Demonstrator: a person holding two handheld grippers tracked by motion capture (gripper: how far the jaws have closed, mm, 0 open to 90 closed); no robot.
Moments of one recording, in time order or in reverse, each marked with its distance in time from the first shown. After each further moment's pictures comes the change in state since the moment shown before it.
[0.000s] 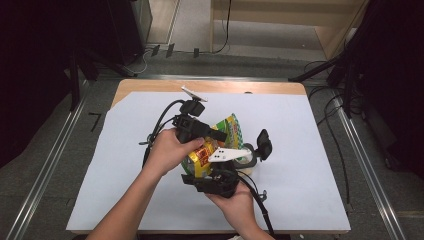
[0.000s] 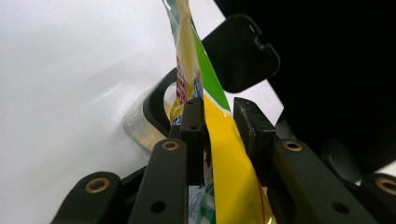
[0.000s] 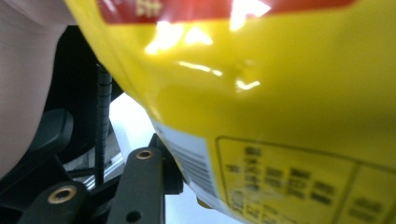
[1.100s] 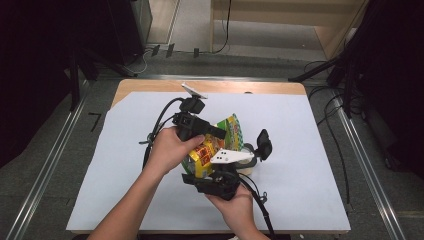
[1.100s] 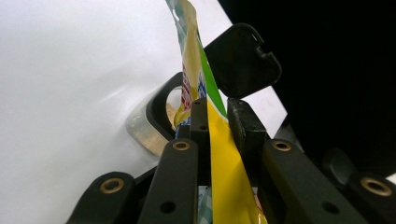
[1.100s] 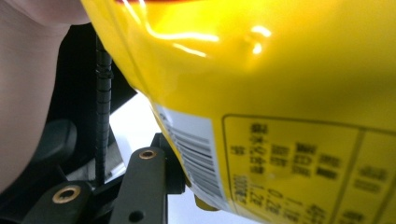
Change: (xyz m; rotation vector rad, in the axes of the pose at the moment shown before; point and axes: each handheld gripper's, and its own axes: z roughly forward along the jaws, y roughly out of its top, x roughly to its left) left arm -0.010 0.007 -0.003 0.004 0.051 -0.012; right arm 0.003 -0.003 -0.004 -0.054 -0.003 0.016
